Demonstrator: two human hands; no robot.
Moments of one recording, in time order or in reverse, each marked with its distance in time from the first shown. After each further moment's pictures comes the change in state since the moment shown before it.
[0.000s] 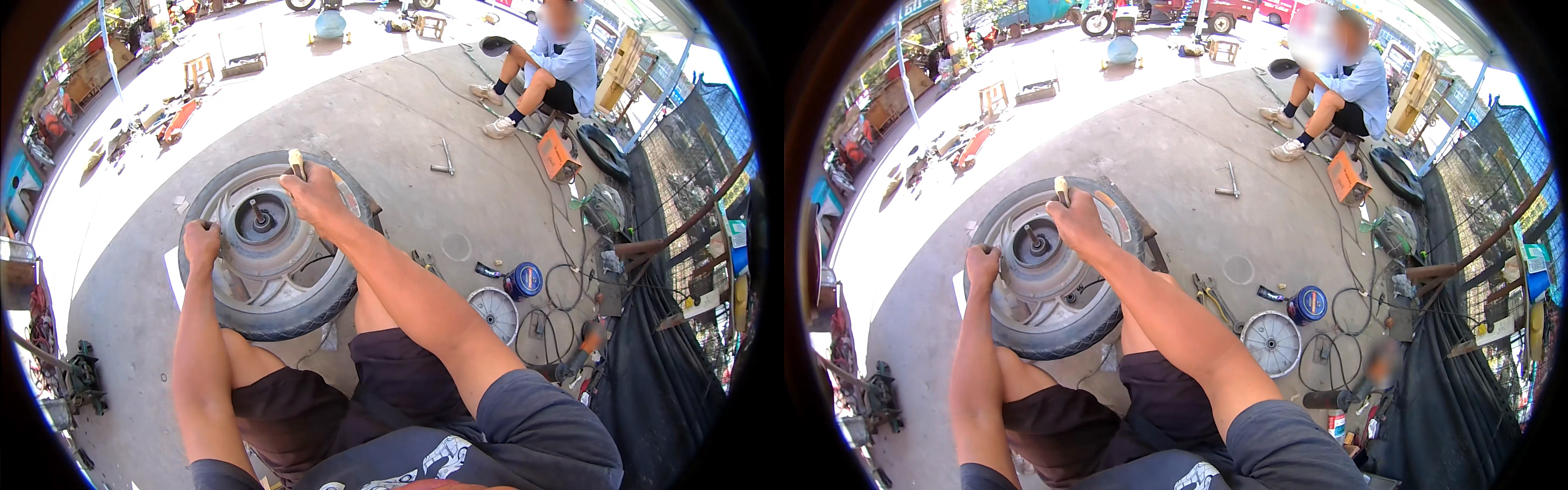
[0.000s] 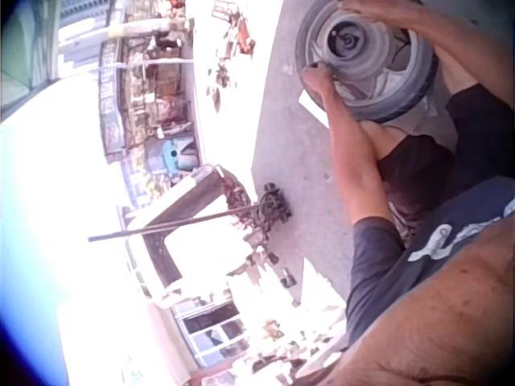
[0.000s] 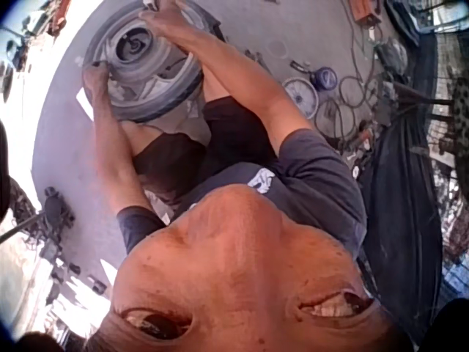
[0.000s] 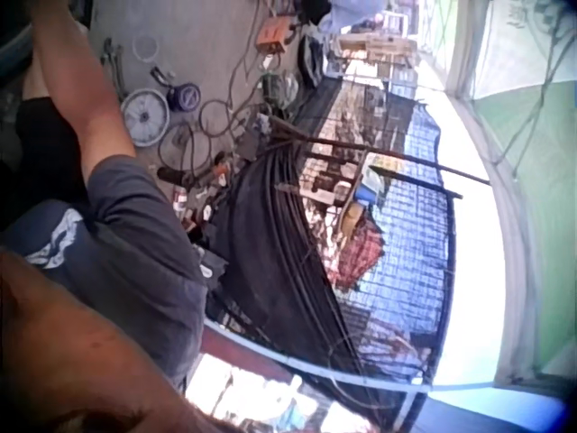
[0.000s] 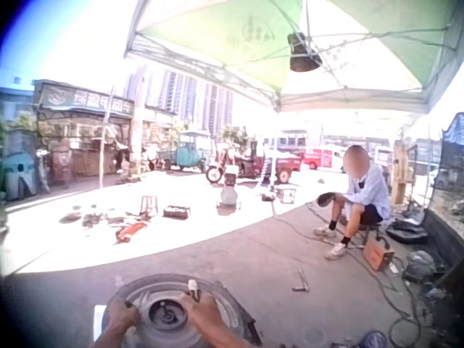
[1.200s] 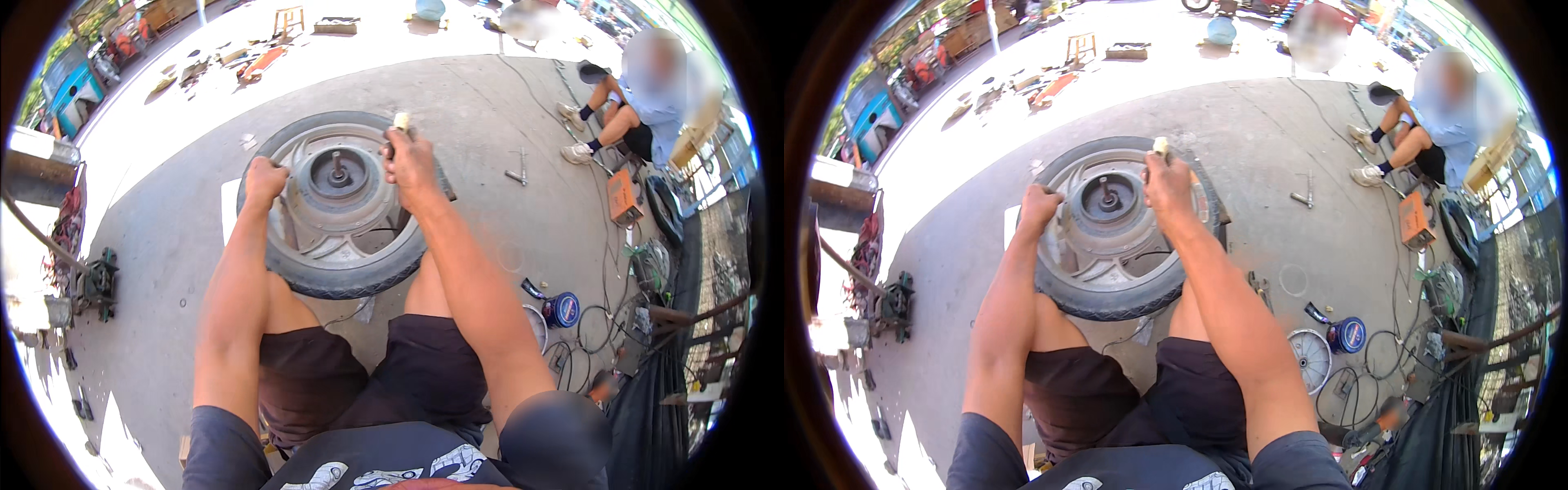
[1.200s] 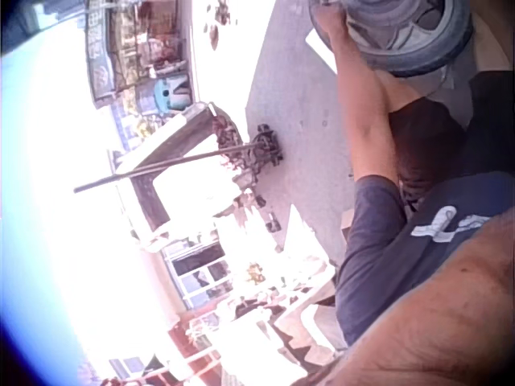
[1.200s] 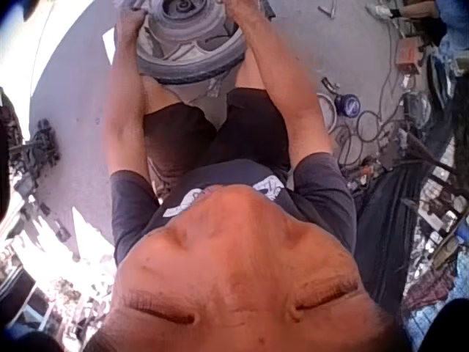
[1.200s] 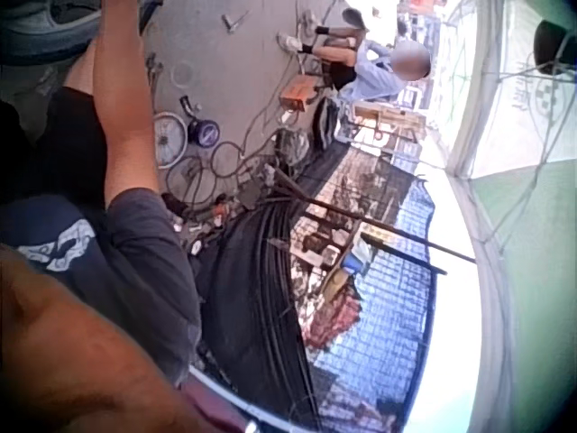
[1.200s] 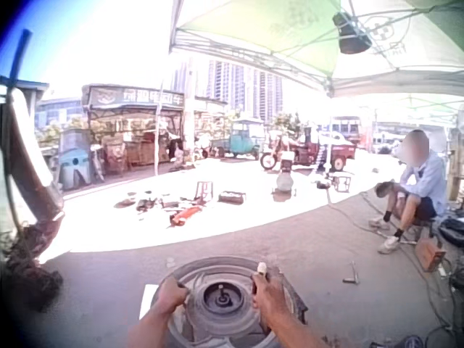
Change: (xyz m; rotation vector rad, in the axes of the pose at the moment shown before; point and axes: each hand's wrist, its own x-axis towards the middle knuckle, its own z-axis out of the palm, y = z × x) left_hand 0.007 -0.003 -0.006 -0.048 -0.124 -0.167; right_hand -0.004 -0.007 0.001 0.158 0.058 0.118
